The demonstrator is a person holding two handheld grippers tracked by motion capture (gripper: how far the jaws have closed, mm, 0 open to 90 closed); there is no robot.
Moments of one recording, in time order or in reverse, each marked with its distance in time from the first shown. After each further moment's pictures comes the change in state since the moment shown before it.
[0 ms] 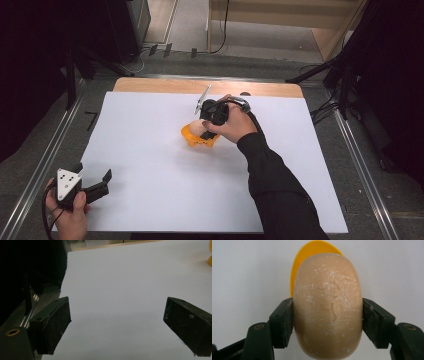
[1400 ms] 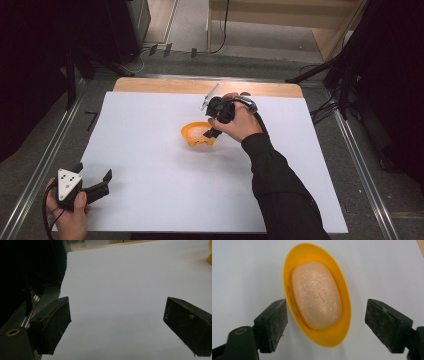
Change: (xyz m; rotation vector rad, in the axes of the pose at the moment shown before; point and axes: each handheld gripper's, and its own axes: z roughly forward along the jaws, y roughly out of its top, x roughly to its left) left arm -0.001 0.000 0.000 0.002 0.001 0.009; right arm -0.006 -0.017 -0.011 -0.073 -0.047 0.062
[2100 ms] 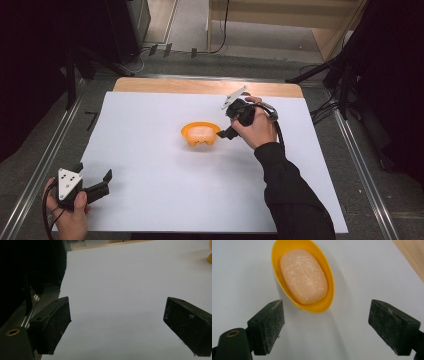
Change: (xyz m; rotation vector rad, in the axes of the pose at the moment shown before) left arm 0.000 0.000 0.000 0.004 -0.001 -0.001; right arm -0.003 -0.052 -0.025 -0.132 -0.058 0.133
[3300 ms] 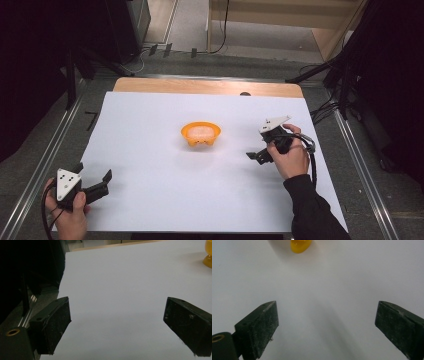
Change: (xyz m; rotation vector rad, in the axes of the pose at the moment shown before) left arm 0.002 0.000 -0.001 -0.008 -0.019 -0.007; right arm 0.024 -0.116 -0.038 -0.067 -0.102 0.162
